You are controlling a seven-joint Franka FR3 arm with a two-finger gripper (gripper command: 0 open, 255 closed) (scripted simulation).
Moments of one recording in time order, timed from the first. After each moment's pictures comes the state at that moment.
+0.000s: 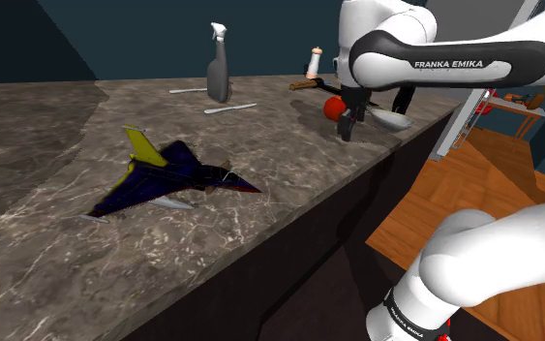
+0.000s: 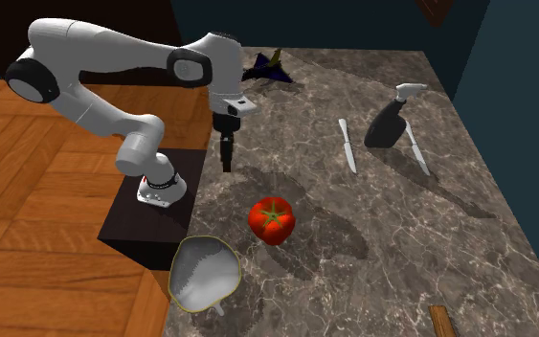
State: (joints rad) arm -0.06 -0.64 0.00 -2.35 -0.47 1.69 -0.13
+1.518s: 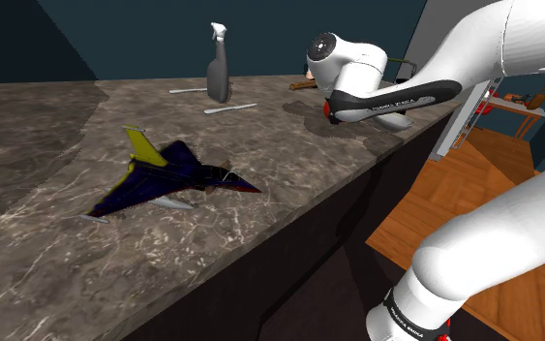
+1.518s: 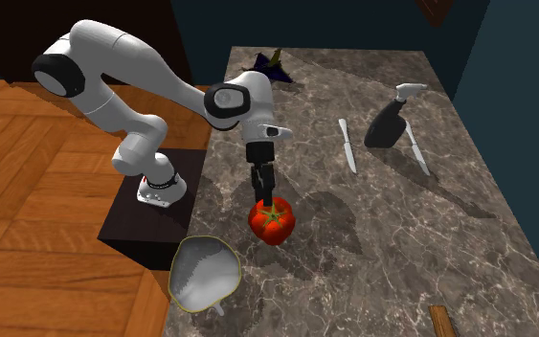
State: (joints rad) arm -0.21 -0.35 0.01 -2.29 -1.08 2.04 -0.06
